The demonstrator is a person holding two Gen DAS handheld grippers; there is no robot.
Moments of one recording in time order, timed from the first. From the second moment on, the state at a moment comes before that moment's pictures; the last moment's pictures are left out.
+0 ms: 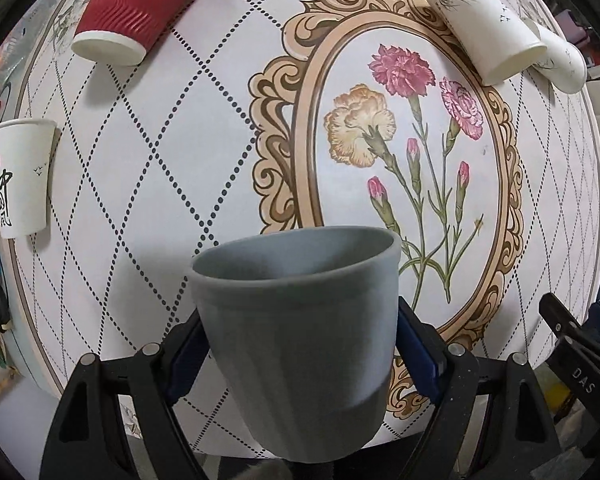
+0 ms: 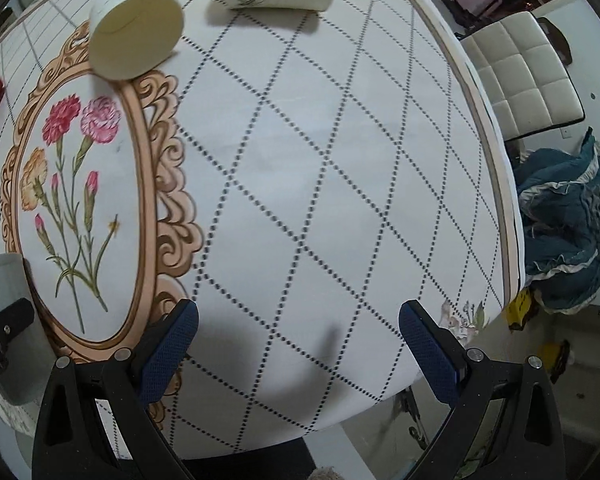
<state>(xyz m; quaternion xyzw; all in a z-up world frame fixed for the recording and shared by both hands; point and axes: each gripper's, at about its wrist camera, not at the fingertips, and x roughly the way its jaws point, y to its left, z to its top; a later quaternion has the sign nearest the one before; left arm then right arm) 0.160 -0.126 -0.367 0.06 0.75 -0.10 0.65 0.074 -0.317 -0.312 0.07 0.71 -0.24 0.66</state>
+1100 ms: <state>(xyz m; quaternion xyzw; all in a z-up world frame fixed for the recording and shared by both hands) 0.127 0.020 -0.252 0.08 0.62 0.06 0.77 0.114 -0.246 -0.279 0.10 0.70 -0.12 0.70</state>
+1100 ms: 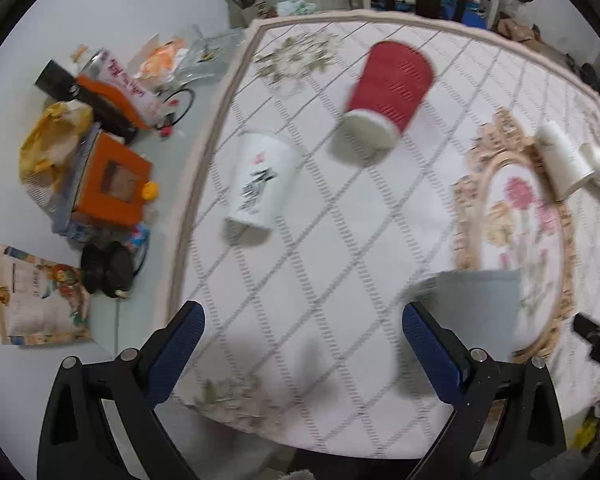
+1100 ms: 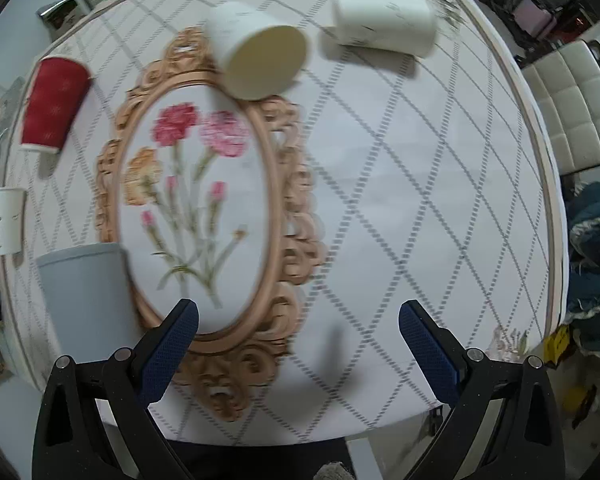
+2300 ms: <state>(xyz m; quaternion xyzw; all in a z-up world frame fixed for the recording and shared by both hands) 0.112 0.073 -0.335 0.08 0.68 0.05 0.73 0.154 -0.090 -0.327 0.08 0.77 0.00 0.64</state>
